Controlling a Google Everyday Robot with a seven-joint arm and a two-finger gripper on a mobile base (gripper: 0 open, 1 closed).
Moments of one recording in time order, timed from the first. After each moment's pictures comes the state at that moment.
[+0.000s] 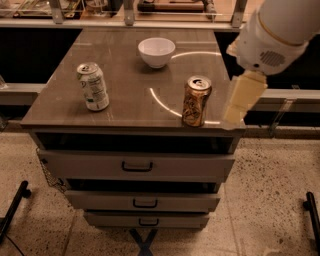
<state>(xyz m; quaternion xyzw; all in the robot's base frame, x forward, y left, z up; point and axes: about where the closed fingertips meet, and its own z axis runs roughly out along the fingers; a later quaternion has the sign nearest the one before) 0.485 -0.150 0.970 -0.62 0.76 -0.02 0.20</state>
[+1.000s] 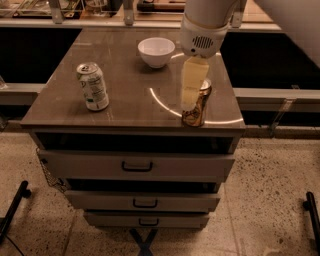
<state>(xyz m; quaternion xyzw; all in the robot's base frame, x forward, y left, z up) 0.559 -0.080 0.943 -0.65 0.75 -0.03 0.11</state>
